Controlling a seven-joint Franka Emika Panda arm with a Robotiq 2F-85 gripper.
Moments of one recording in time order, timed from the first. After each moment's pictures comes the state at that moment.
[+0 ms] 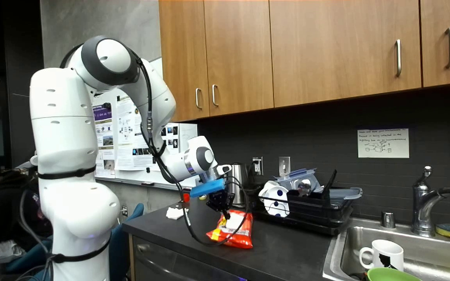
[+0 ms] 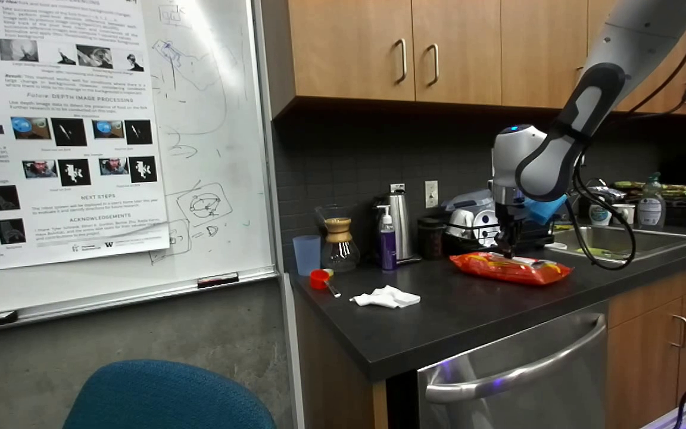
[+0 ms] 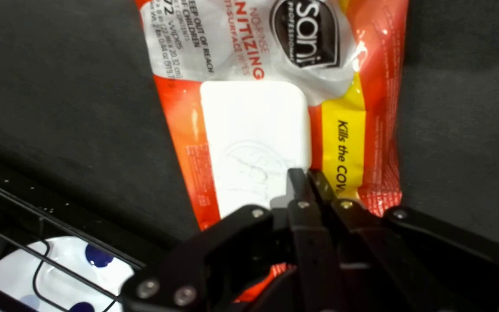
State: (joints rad) arm -0.06 -0.08 -0.05 -2.58 -0.56 2.74 0.08
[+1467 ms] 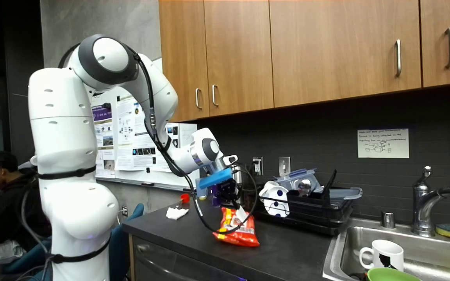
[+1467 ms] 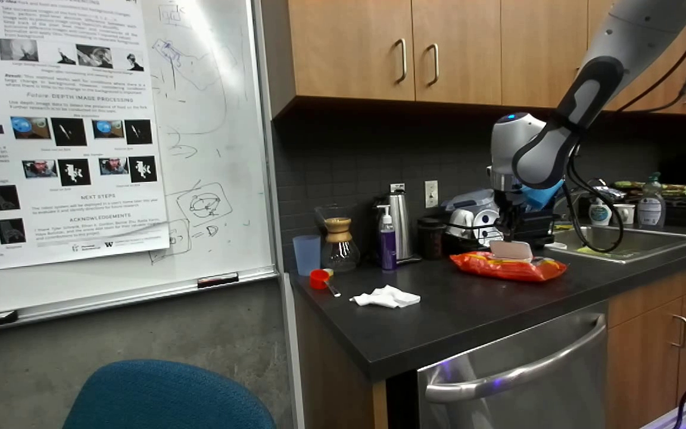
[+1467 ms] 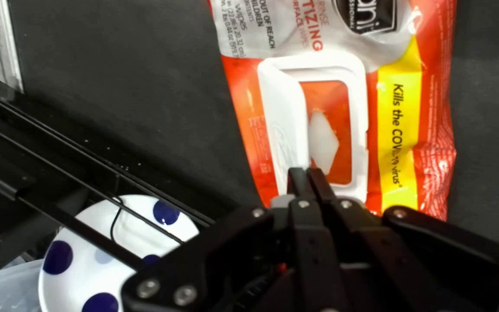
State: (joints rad) arm -0.09 -0.09 -0.05 -2.49 -0.61 2.68 0.08
